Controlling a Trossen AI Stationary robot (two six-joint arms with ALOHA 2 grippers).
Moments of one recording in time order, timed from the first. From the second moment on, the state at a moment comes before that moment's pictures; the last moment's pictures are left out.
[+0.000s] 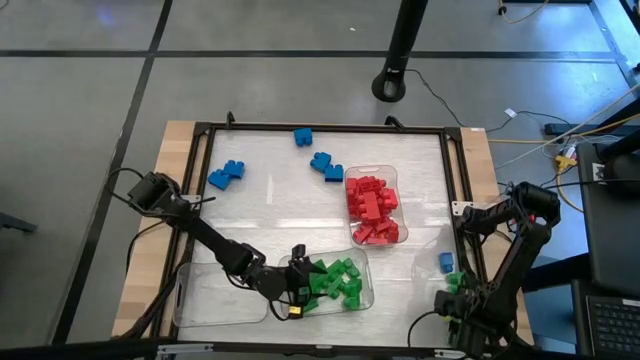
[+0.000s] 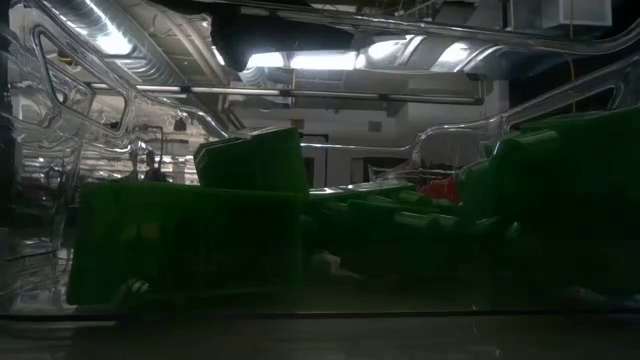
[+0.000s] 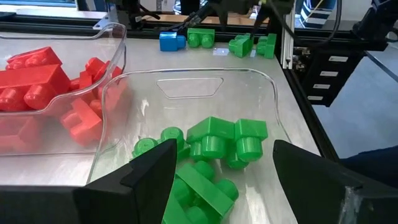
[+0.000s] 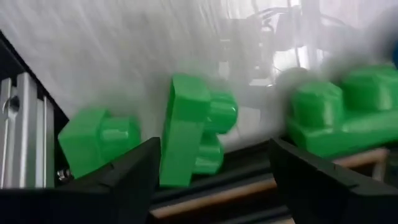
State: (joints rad) left arm -0.57 1.78 1.02 0.30 -0.54 -0.30; right arm 1.19 1.67 1.07 -0.96 -0.18 1.53
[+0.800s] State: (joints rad) left arm -0.57 1.78 1.02 0.30 -0.54 -0.29; right arm 1.18 1.67 0.91 -0.77 -0.17 1.56
